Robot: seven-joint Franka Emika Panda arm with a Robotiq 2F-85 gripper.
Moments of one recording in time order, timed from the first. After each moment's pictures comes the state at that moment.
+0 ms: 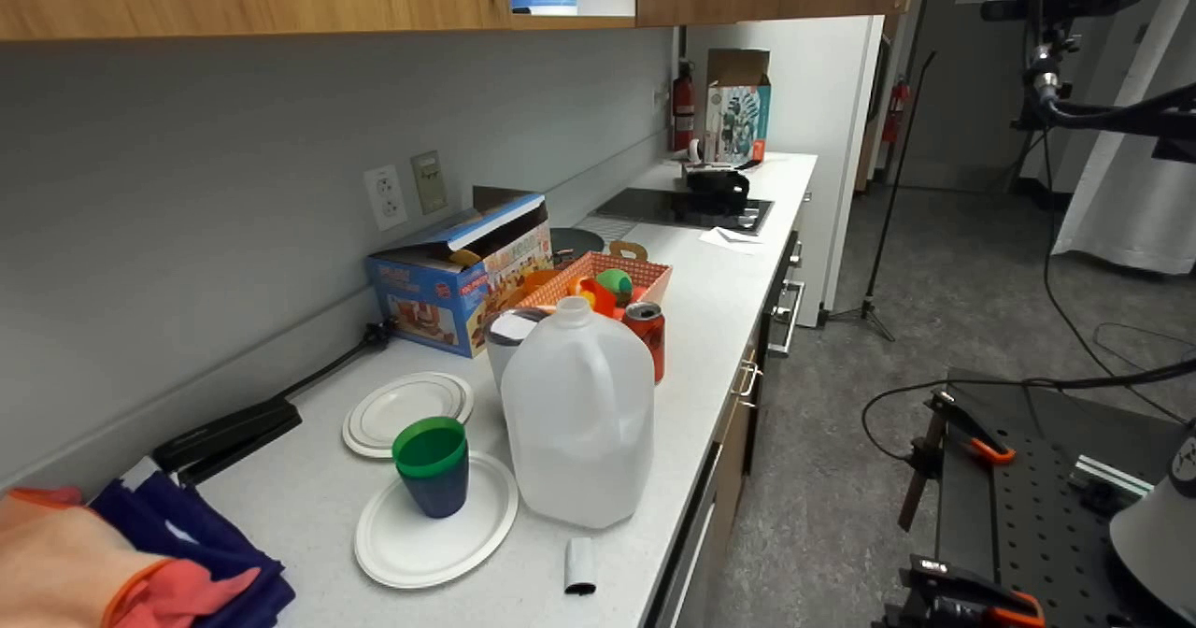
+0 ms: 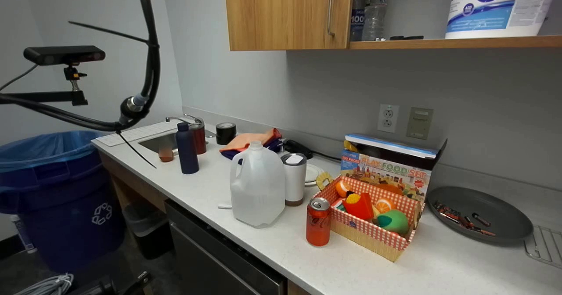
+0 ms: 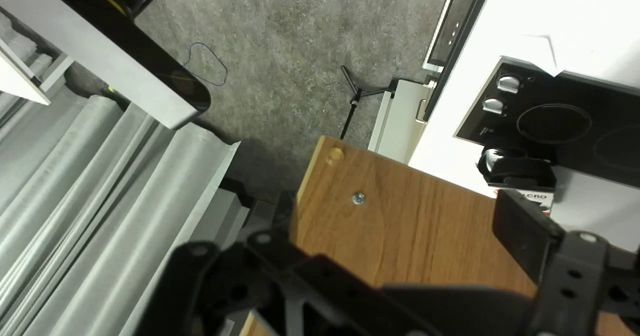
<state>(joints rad) -0.23 -0.26 -0.13 -1.92 -0.83 1.76 1.06</state>
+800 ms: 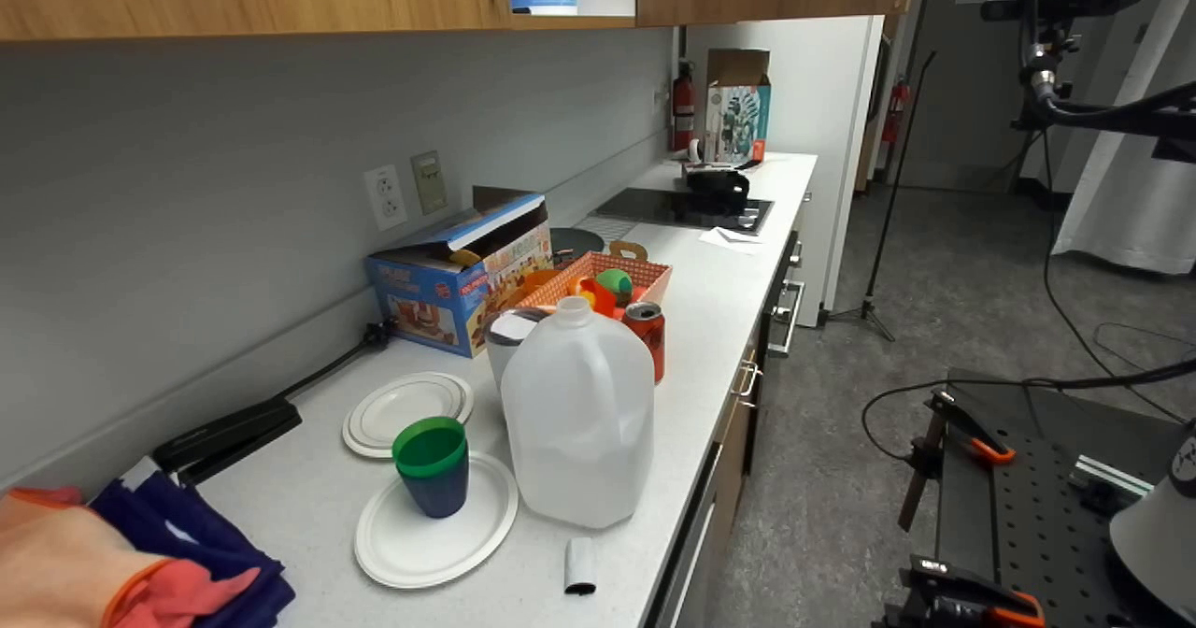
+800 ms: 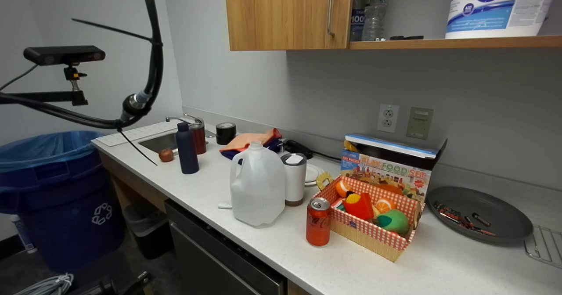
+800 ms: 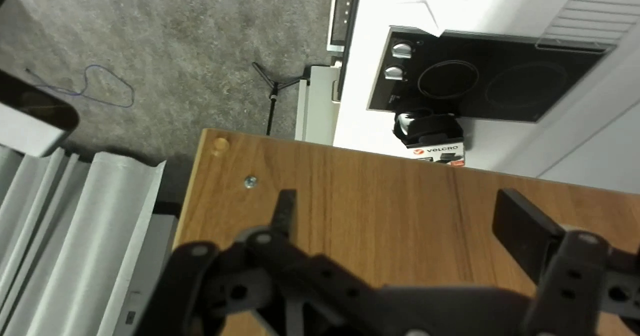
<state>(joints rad) -0.23 -0.26 -0.15 -1.91 -0.74 1.99 1.17</state>
